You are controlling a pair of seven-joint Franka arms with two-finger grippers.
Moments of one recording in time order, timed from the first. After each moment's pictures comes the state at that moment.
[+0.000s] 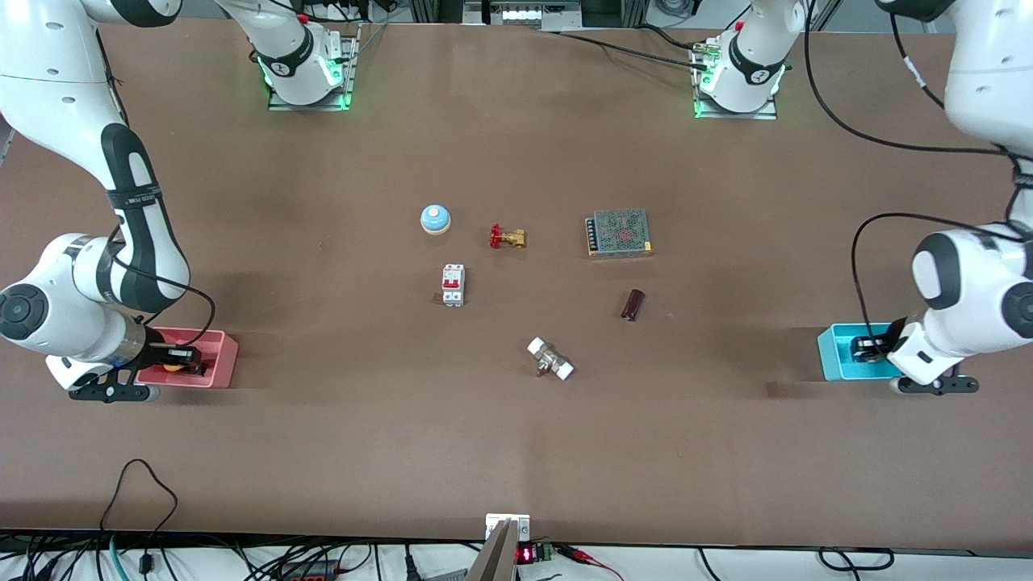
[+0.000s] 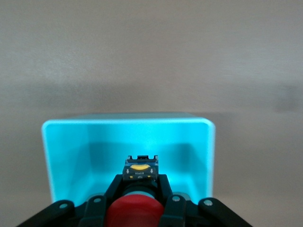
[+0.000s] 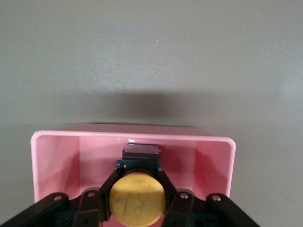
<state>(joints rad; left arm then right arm) 0.24 0.61 -0.06 -1.61 0.11 2.14 0.11 -0.11 0.72 -0.05 -1.56 -0.03 2.30 -0.11</state>
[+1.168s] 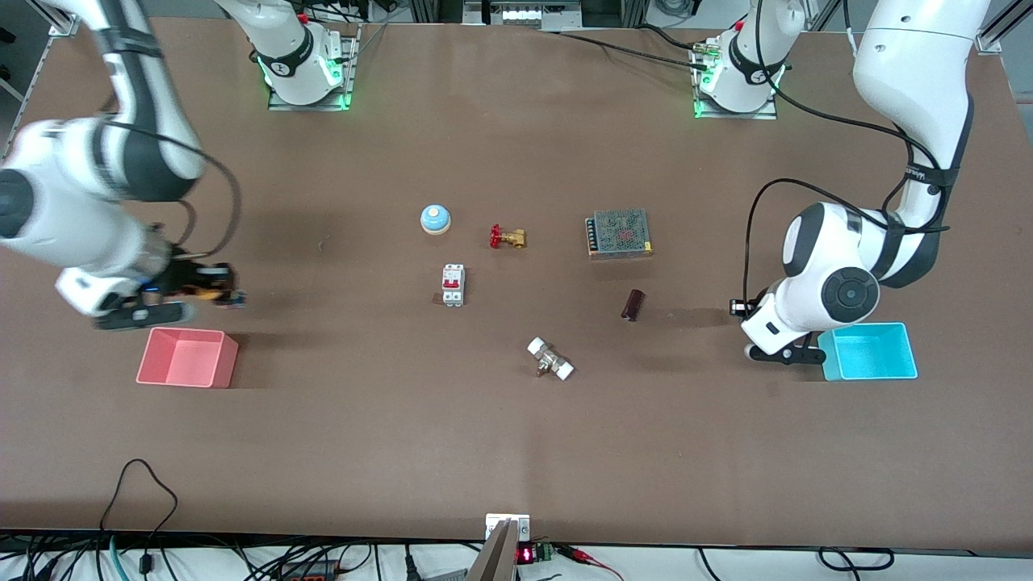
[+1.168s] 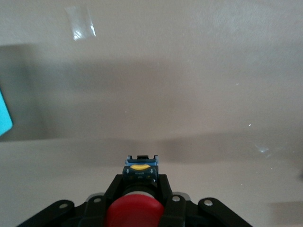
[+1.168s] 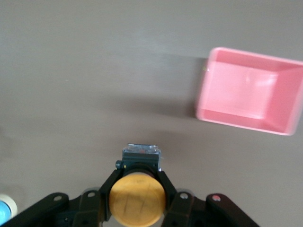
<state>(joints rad) 0.00 0.53 -0.14 -1.81 0.11 2.11 -0.16 -0.10 0.26 0.18 -1.91 -0.02 2.13 -0.02</state>
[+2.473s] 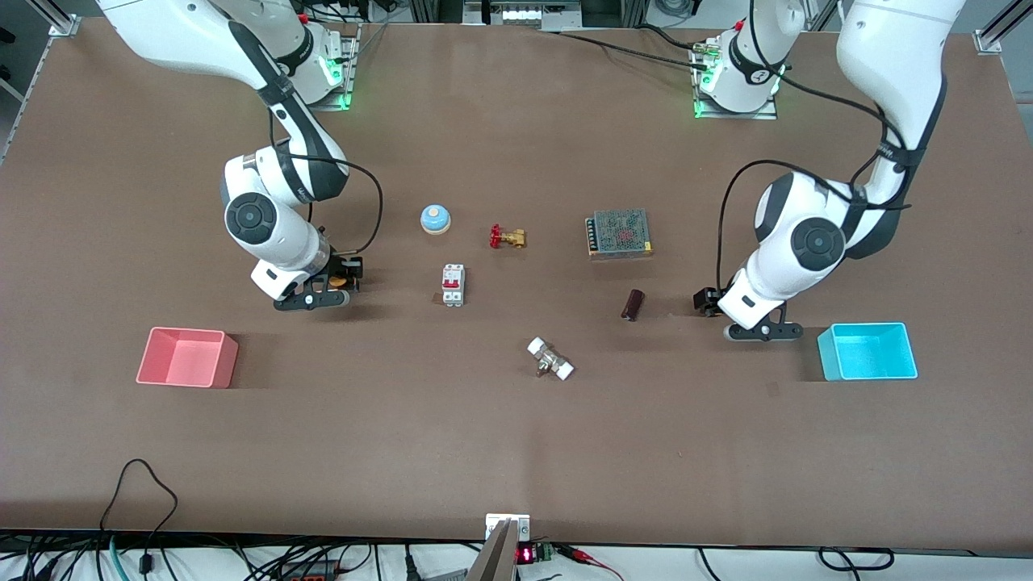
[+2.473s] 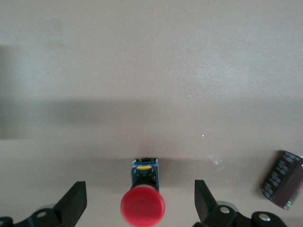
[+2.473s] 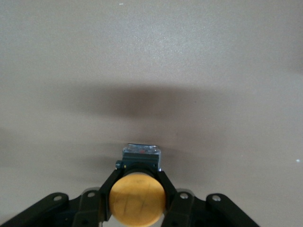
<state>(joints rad) 0.00 0.40 -0.20 -2.03 0.11 2.38 -0.30 0.09 0.40 0.21 -2.12 -0.09 2.43 0.25</state>
